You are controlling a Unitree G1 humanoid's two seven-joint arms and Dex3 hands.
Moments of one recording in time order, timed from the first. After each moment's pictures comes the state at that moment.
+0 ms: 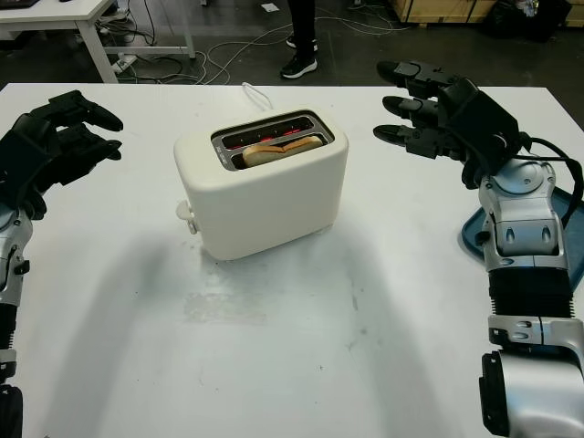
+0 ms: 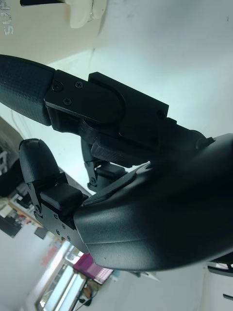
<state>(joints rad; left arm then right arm) -0.47 0.51 0.19 0.19 -0.04 0.06 -0.27 -0.66 -0.55 -0.10 0.29 0.05 0.12 0.48</state>
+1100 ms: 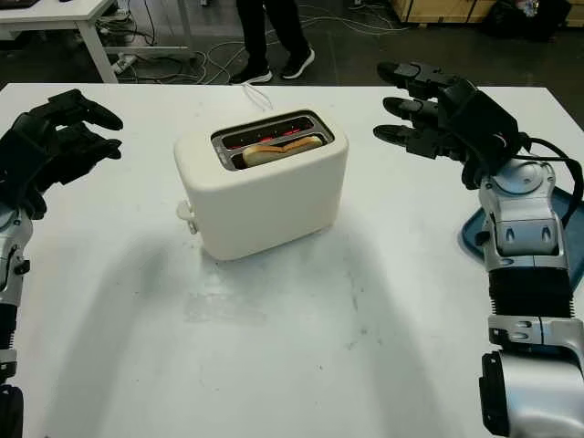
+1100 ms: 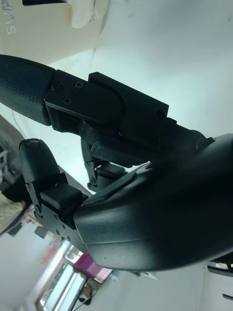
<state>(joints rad) -0.47 0.51 0.19 0.18 -0.04 0.07 -0.26 -0.66 -0.55 -0.10 0.29 0.05 0.13 0.48</state>
